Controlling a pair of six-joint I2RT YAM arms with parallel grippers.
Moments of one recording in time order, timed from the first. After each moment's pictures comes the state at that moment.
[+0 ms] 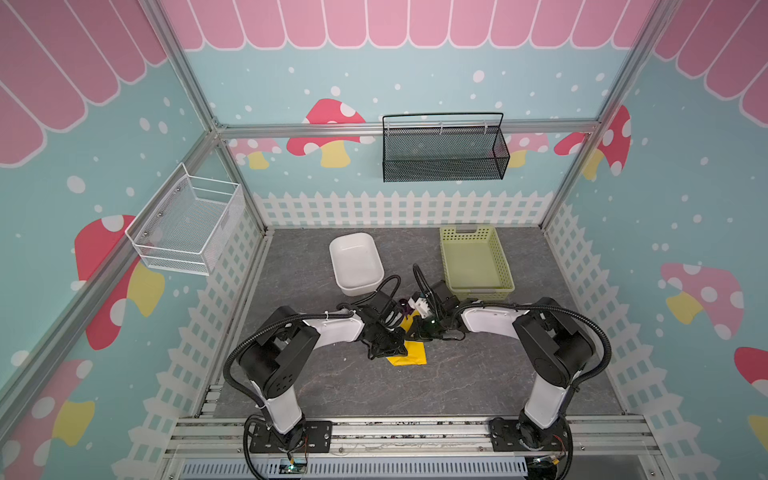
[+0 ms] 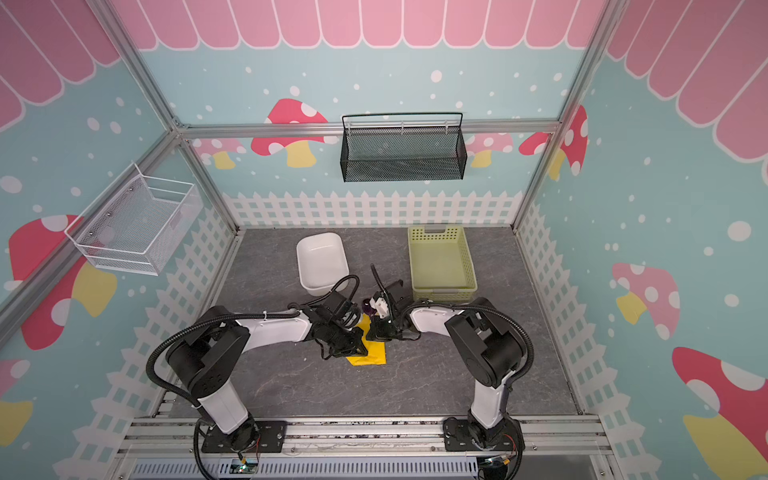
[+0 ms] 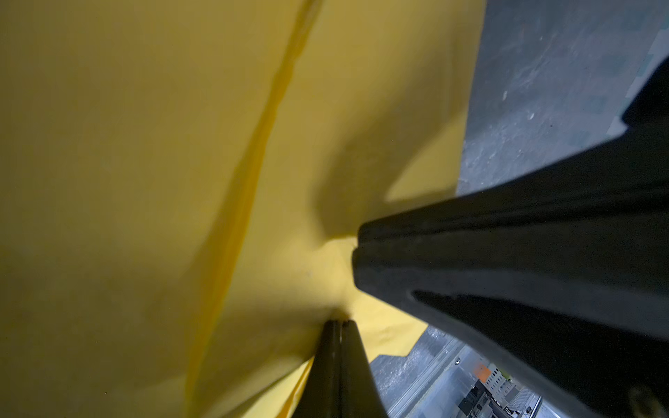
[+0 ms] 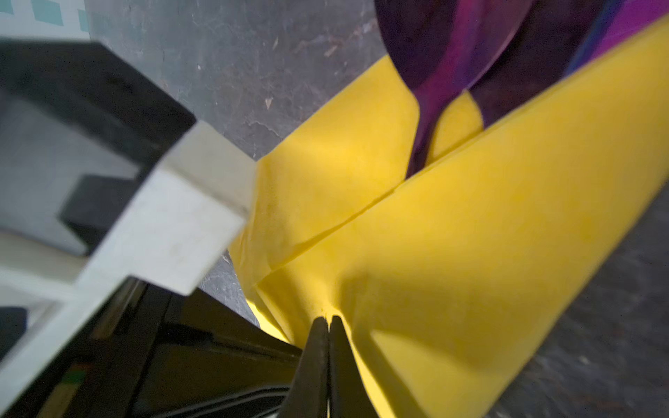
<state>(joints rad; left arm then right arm) -0.68 1.76 0.89 -0.32 0.55 -0.72 0.64 1.80 0.94 -0.20 -0.56 0.53</state>
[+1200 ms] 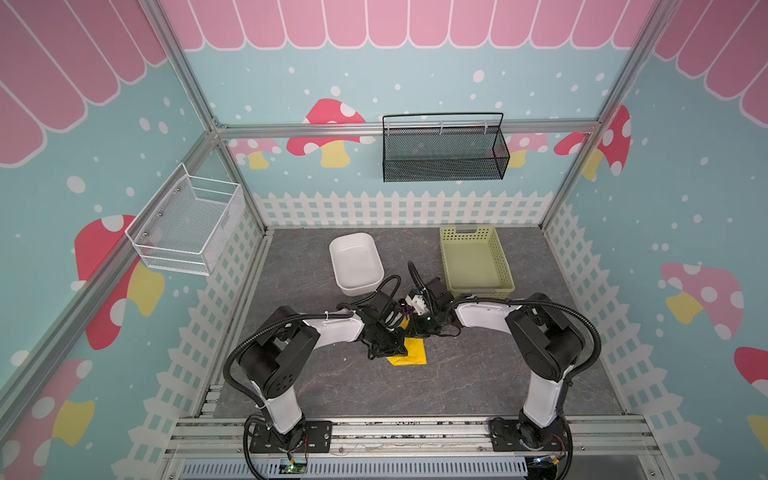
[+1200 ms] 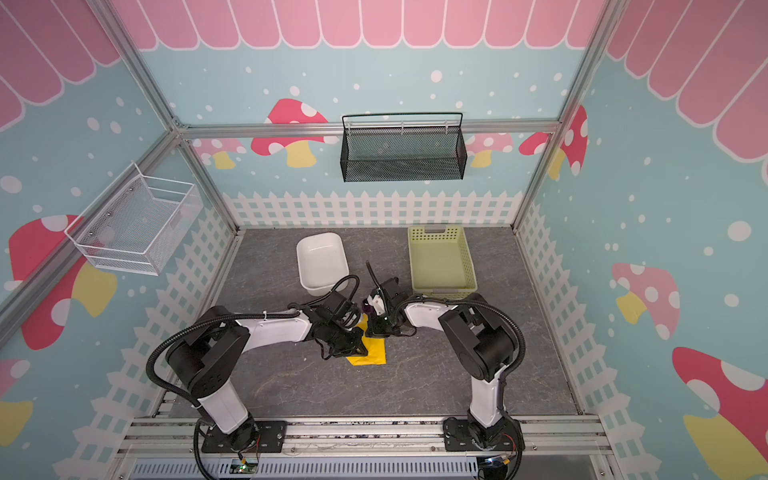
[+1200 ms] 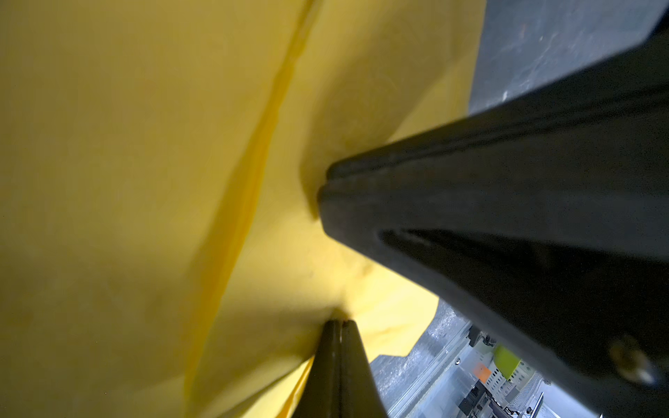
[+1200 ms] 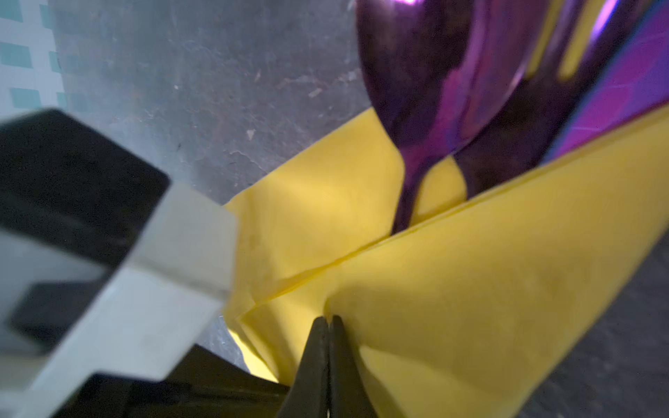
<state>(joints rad) -0.68 1.76 0.89 -0.32 0.55 -0.72 0.65 1.87 1.03 -0.26 -0.49 0.49</state>
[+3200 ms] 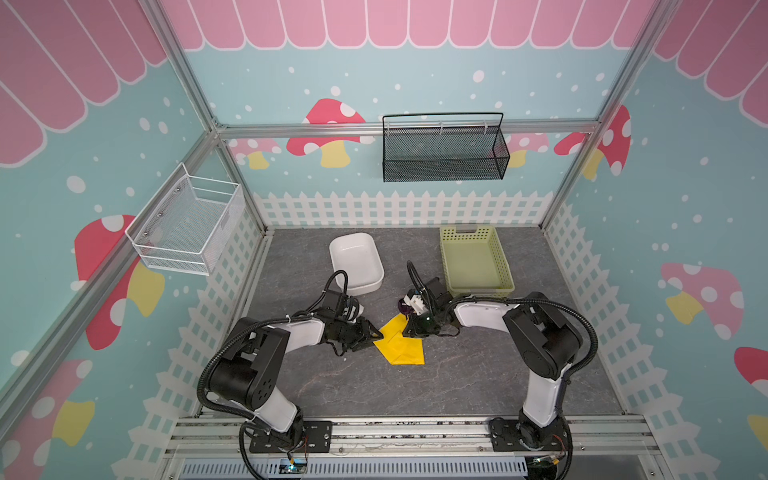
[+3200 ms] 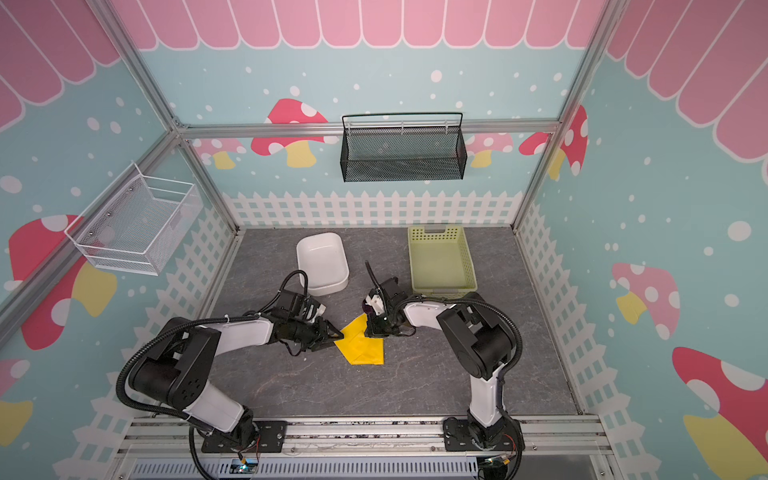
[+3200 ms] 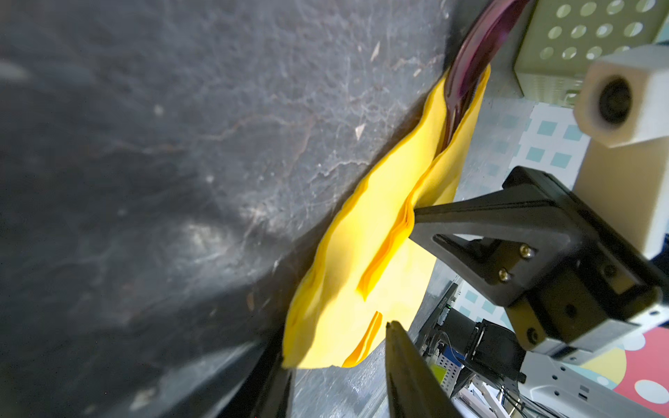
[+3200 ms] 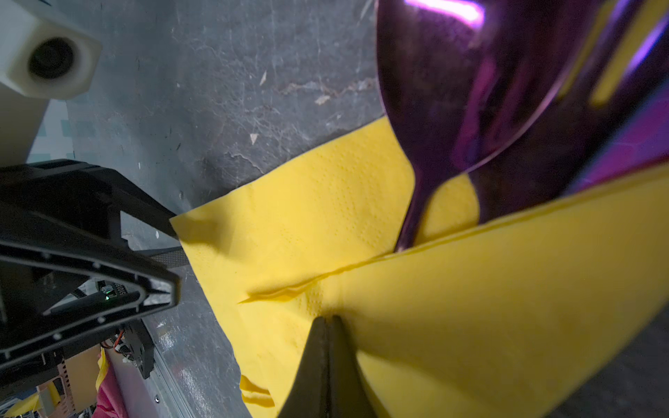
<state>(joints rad) -0.33 1.61 0.63 -0.12 0.75 -0.75 0.65 1.89 1.04 -0.24 -0.50 0.46</state>
